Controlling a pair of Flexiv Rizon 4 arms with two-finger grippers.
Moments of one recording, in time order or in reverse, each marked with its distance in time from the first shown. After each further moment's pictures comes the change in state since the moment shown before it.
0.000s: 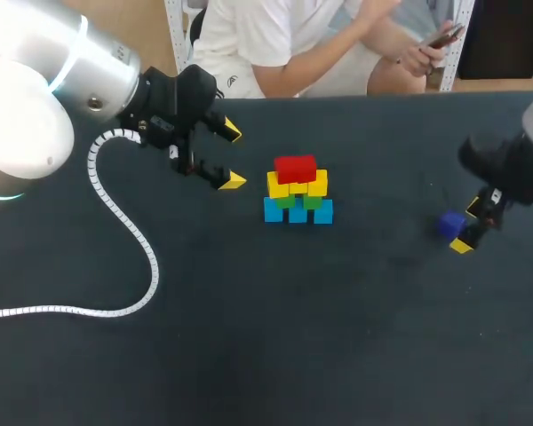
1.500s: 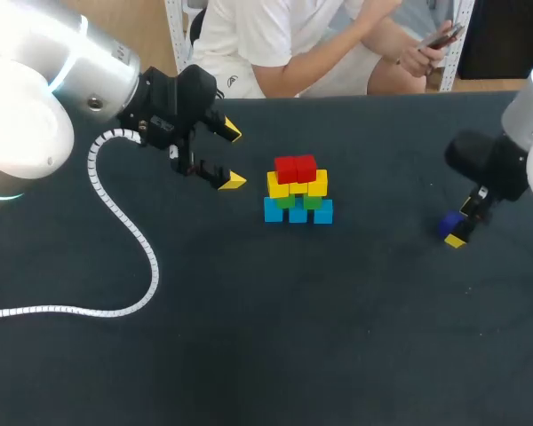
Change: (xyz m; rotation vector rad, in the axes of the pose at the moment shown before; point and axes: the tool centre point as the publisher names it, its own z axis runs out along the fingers) left arm 0.000 0.000 0.000 0.000 0.000 0.000; right arm -0.005 -0.022 0.017 0.022 0.066 0.003
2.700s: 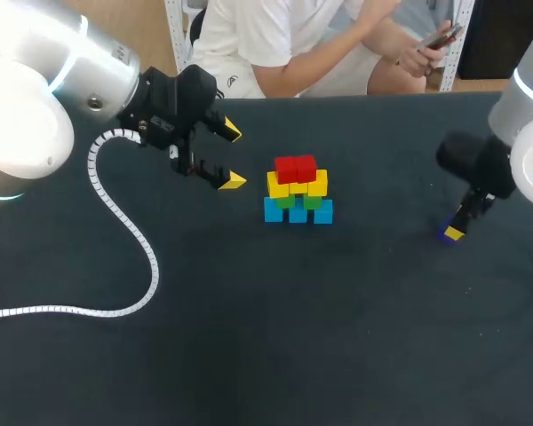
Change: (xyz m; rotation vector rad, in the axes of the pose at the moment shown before) left arm 0.000 0.000 0.000 0.000 0.000 0.000; right arm -0.002 -0.003 0.009 -0.005 0.047 0.016
